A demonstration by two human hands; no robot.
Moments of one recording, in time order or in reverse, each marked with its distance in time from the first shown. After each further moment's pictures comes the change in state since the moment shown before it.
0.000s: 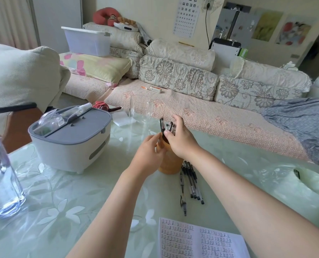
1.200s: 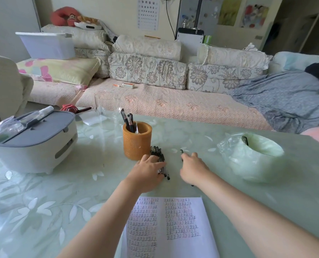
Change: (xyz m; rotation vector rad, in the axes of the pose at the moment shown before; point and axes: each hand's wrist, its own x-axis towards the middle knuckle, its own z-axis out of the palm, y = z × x) left_hand -0.064 0.025 0.086 0.740 -0.472 0.257; right_hand -0.131 0.119 -0.044 -0.494 -0.203 0.413
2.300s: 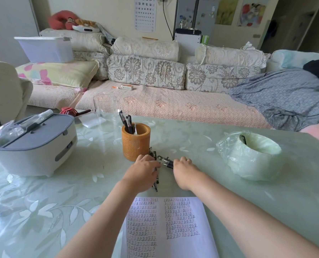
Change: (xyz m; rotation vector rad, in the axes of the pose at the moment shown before) left_hand -0.006 -0.008 -0.003 -0.094 0.114 -0.018; right_hand -0.009 -0.018 0.007 -0.268 -0.071 -0.153
